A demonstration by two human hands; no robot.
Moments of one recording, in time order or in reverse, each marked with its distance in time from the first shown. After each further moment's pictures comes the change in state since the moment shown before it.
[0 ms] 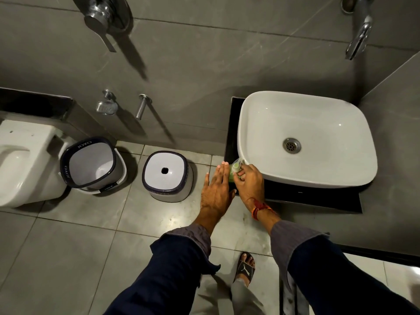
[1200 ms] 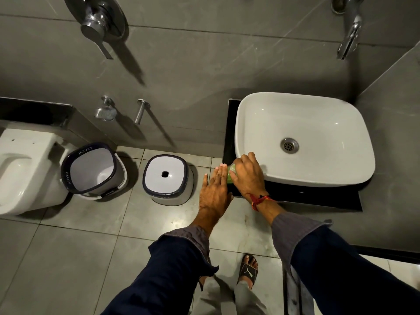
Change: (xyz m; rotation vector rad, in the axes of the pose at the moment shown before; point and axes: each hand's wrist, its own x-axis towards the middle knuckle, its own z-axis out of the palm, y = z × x) left_hand 0.002 -0.001 -0.004 0.051 -0.040 0.020; right_hand 0.025 -0.012 -0.014 -0.559 -0.083 -0.309
